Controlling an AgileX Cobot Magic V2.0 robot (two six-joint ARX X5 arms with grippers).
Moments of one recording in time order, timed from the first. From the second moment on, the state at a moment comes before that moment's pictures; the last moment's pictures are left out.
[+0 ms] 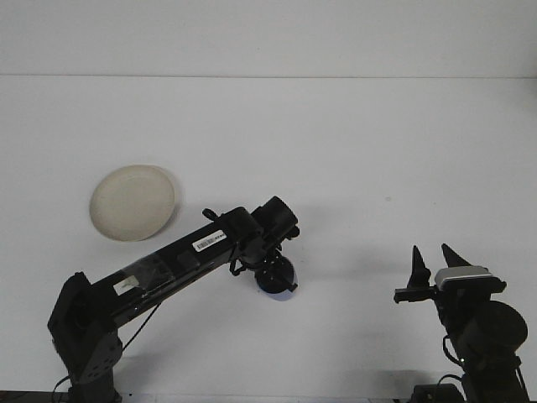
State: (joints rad) left arm -0.84 1.87 1.57 -0.90 0.07 -0.06; right arm 0.04 0.40 0.58 -0.41 -0.08 0.03
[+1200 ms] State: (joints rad) left arm 0.03 1.78 1.82 -1.10 -0.13 0.01; right arm 0.04 0.40 0.58 -0.41 -0.08 0.03
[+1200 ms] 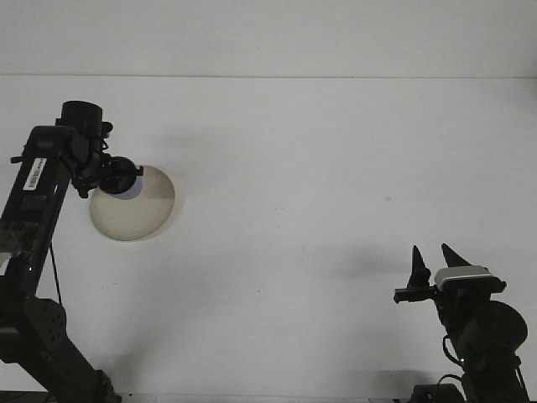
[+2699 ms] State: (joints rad) left arm 0.08 2.00 1.82 -1.06 -0.06 0.00; right arm 0.04 0.40 0.58 -0.41 -0.08 0.03
